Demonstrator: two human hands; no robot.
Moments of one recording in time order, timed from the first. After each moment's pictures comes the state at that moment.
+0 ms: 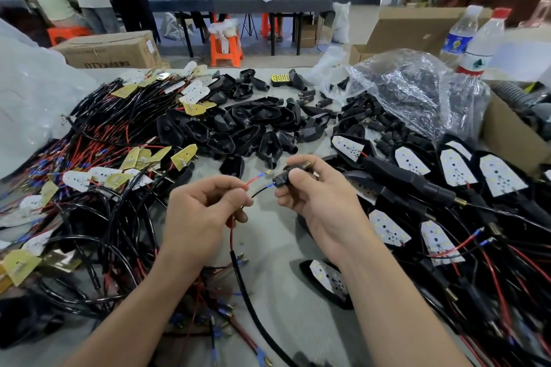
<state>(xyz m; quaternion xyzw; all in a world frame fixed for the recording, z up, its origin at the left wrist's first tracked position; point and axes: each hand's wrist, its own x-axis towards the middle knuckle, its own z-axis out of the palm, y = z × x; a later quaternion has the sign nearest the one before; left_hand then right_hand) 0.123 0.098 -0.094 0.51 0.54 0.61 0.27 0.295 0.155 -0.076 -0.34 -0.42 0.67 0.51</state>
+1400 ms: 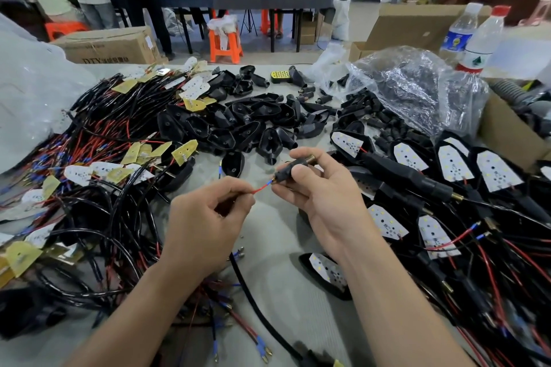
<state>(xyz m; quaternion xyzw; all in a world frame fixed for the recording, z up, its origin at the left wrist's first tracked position) 0.129 0.088 -0.101 0.60 0.60 0.52 0.08 0.299 0.145 -0.068 -0.32 -0.40 0.68 0.52</state>
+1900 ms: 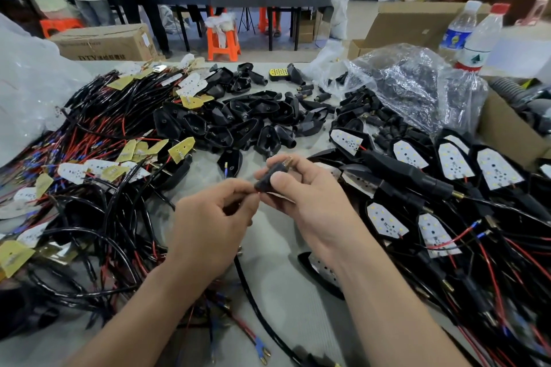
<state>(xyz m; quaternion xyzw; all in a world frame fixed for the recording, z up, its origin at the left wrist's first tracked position) 0.137 0.085 -0.100 0.60 0.62 0.50 0.10 0.291 0.136 -0.070 -0.31 -0.46 0.70 0.45</state>
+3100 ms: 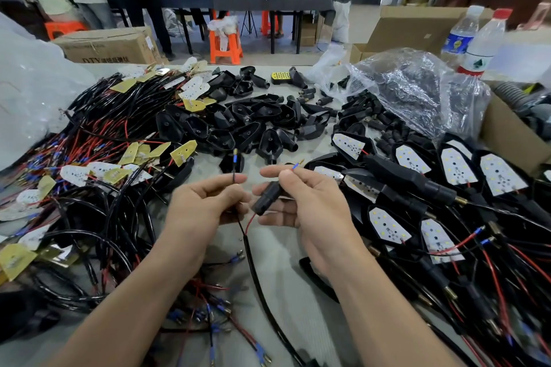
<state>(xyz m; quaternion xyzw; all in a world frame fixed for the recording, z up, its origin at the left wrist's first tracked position) 0.125 0.103 -0.090 0.37 0.59 0.59 0.40 0.286 0.131 -0.072 -0.35 -0.46 0.67 0.47</state>
